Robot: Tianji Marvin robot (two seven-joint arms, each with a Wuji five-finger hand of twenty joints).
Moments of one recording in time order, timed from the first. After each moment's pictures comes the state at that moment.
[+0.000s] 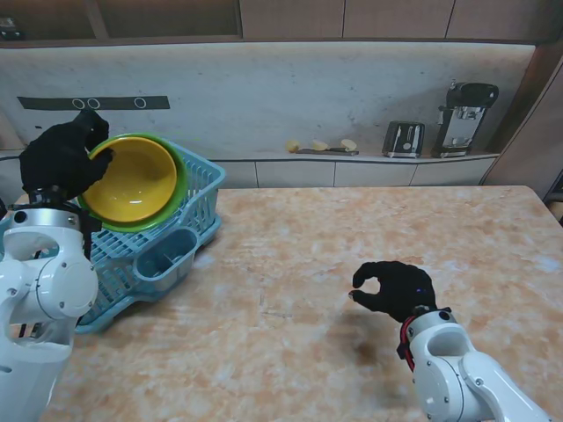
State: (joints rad) left arm 1.55 -1.12 -1.57 -1.99 1.00 0.26 0.19; right arm -1.82 -1.08 1.29 -1.97 -0.97 0.28 0.04; left_hand 1.03 -0.52 0.55 -0.24 0.52 -0.12 1.12 1.24 0.91 0.02 0.78 1.04 1.01 0.02 1.11 1.17 0.83 0.03 1.57 0.50; right_hand 0.43 -0.48 0.72 -0.03 0.67 -0.36 0.76 0.47 0.84 -0.20 0.30 0.47 0.77 -0.09 0.36 0.42 0.47 0.08 0.99 0.41
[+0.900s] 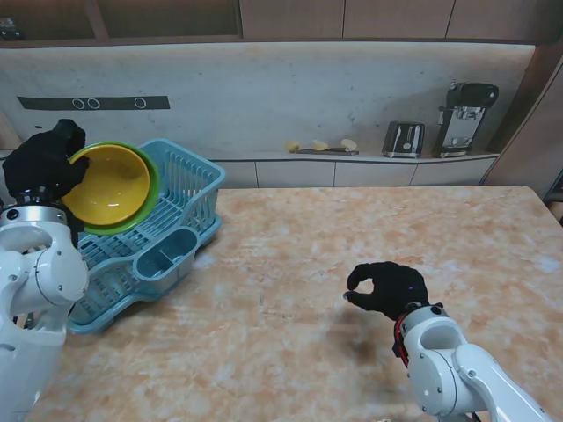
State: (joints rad) left arm 1.49 -1.12 -1.60 -1.83 1.02 0.31 0.19; right arm -1.77 -1.07 1.26 -1.95 -0.96 0.30 0.10; left_hand 1.05 -0.50 0.51 -0.24 0.45 -0.17 1.16 1.24 0.85 -0.07 0.79 1.02 0.93 0.01 1.02 1.17 0.77 0.02 1.46 0.49; right_hand 0.42 -0.47 0.72 -0.03 0.67 -0.36 0.76 0.47 0.84 -0.20 0.30 0.47 0.77 -0.09 0.36 0.42 0.46 0.08 0.99 0.41
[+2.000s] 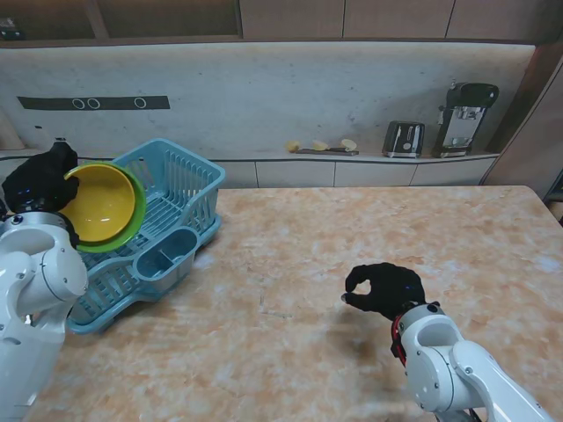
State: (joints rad) left arm 1.47 -1.10 -1.59 -1.74 1.05 0.43 0.10; right arm -1.75 -1.06 1.24 -1.94 -0.96 0.31 0.13; left_hand 1.07 -0.43 0.51 -0.24 0.39 -0.16 1.15 1.19 0.79 -0.08 0.78 0.97 0.85 0.04 0.86 1.11 0.75 0.05 1.34 0.41; right_hand 0.42 -0.47 0.72 -0.03 0.67 -0.36 0.76 0.47 0.84 -0.20 0.30 0.47 0.77 -0.09 0.36 0.42 0.46 0.08 0.99 0.41
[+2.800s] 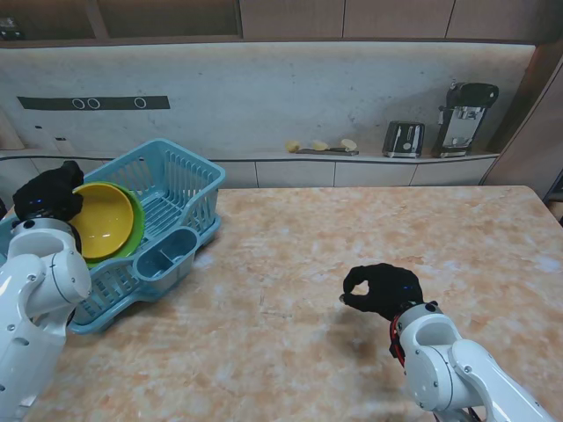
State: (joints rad) left arm 1.46 -1.08 -1.55 -1.70 1.12 0.47 -0.03; right arm -1.74 -1.06 1.23 -1.94 -0.96 0.31 0.15; left_hand 1.08 -0.40 0.51 -0.24 0.39 -0.13 1.15 1.18 0.77 -0.05 0.77 0.96 0.82 0.06 0.84 1.05 0.72 0.11 1.28 0.39; right_hand 0.42 -0.46 0.72 -0.03 0.67 -0.36 0.76 0.47 0.84 -0.20 0.30 0.47 0.77 -0.09 0.36 0.42 0.46 0.08 0.99 0.41
